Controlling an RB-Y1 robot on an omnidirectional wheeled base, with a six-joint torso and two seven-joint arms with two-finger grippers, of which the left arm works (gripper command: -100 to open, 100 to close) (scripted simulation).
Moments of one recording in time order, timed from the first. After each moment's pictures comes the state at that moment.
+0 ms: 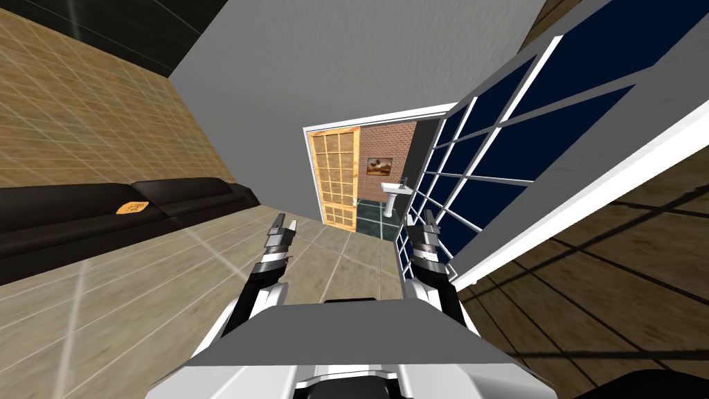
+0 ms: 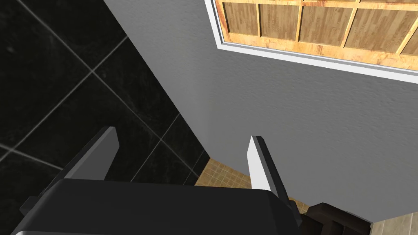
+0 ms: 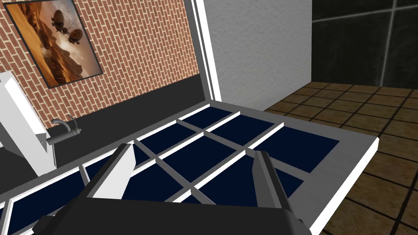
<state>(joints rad) 0.46 0.06 0.08 -2.14 -0.01 -0.45 0.07</state>
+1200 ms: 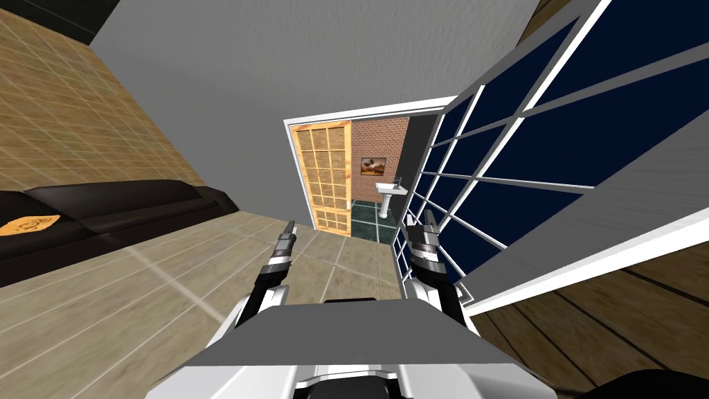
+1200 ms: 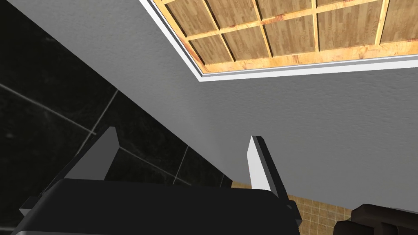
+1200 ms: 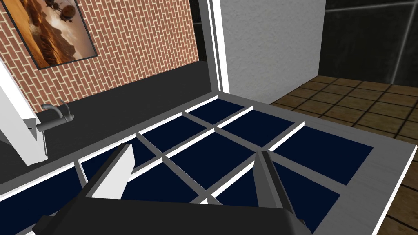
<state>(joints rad) 0.41 0.09 0.11 -1.92 -0.05 -0.52 -0.16</state>
